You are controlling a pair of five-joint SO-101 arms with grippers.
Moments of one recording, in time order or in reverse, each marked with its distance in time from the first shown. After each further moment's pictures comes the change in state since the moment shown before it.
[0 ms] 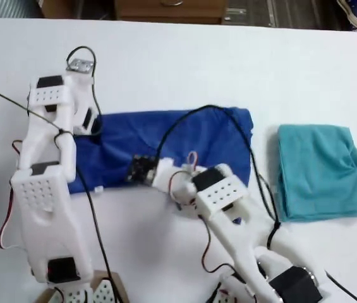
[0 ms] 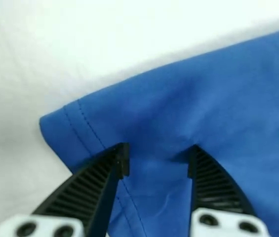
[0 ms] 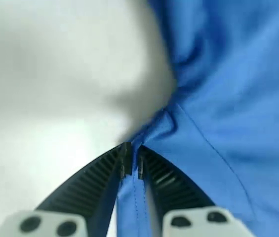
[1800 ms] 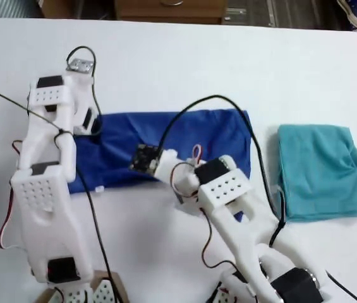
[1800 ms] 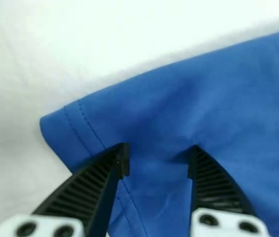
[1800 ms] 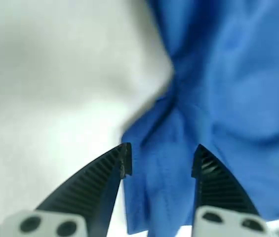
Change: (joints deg) left arm 0.0 0.2 0.0 -0.1 0.0; right arm 2.5 -0.9 -5.9 9.1 -2.9
